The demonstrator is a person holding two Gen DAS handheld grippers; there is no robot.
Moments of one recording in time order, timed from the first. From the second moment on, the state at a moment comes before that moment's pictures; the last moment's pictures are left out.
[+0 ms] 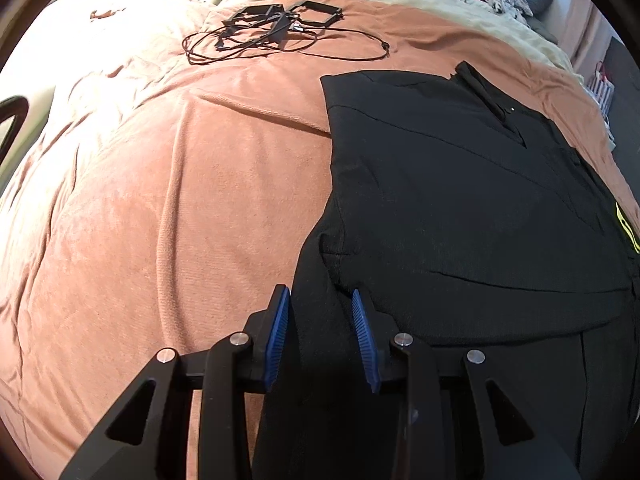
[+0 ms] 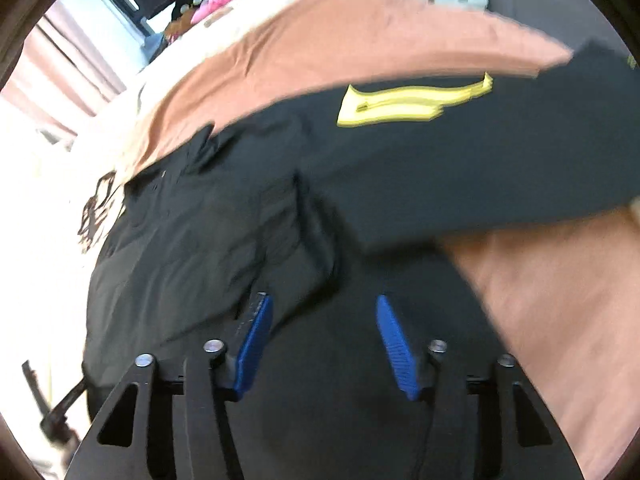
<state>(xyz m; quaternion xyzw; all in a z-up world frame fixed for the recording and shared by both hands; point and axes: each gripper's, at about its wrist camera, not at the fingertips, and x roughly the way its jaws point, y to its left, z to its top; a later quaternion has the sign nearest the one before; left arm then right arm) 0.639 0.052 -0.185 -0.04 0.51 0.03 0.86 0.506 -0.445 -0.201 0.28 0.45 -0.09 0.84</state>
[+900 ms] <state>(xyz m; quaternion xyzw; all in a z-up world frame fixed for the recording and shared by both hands) 0.668 0.051 -0.178 -0.09 0.50 0.04 0.86 0.570 -0.433 -0.210 0.30 0.41 -0.05 0.86</state>
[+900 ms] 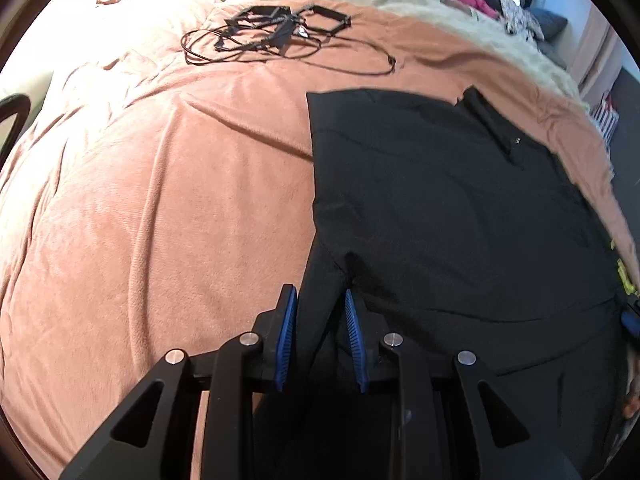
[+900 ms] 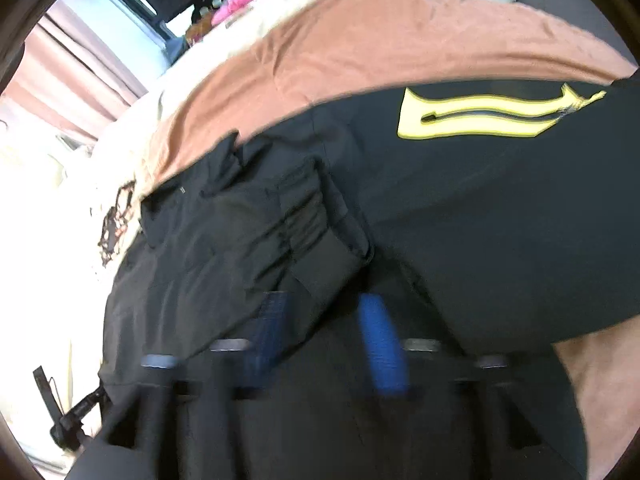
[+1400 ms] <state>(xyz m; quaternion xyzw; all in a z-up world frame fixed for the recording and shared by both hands) 0.616 -0.016 -0.101 -0.09 0.43 -0.04 0.90 0.456 -0.505 -0.144 0.34 0.30 -0.15 0.88</state>
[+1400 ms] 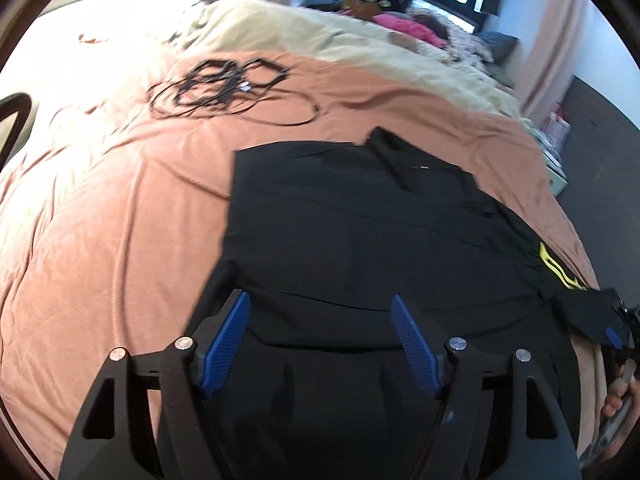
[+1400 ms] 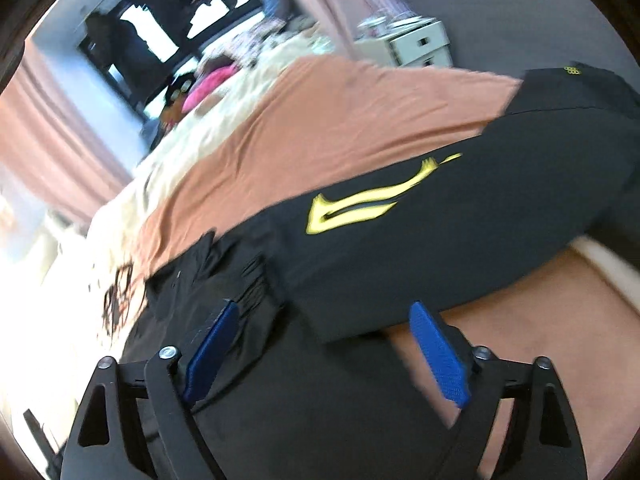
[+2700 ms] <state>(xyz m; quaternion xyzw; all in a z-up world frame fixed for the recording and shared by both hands) 0.633 -0.091 -0.143 -0.04 0.46 -0.06 0.89 0.373 -0.683 -0.178 0.45 0.18 -0.29 0.82</state>
